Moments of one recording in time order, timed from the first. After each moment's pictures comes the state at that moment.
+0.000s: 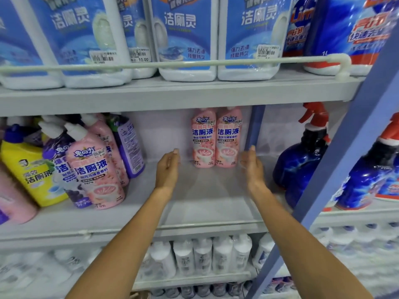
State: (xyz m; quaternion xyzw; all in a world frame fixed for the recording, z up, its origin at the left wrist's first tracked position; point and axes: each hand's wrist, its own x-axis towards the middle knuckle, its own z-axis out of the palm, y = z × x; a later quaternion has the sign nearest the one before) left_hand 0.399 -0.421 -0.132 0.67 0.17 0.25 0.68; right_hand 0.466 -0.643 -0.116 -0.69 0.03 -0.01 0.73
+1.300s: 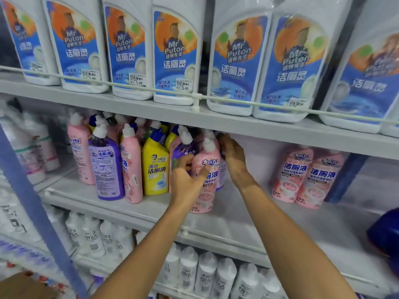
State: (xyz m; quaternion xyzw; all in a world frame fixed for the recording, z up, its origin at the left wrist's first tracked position) left_hand 0.236 -0.267 -0.062 0.71 0.19 0.43 0.52; right_hand 0.377 -0.341 -0.023 -0.69 -0.24 0.04 0.68
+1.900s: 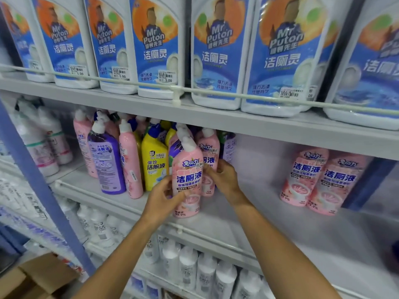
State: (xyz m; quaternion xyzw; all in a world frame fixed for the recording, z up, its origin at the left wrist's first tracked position) left_hand 0.200 -0.241 -0.119 0.74 0.21 0.34 0.54; right_hand 0.394 -0.336 -0.106 -0.72 -0.32 0.09 0.61
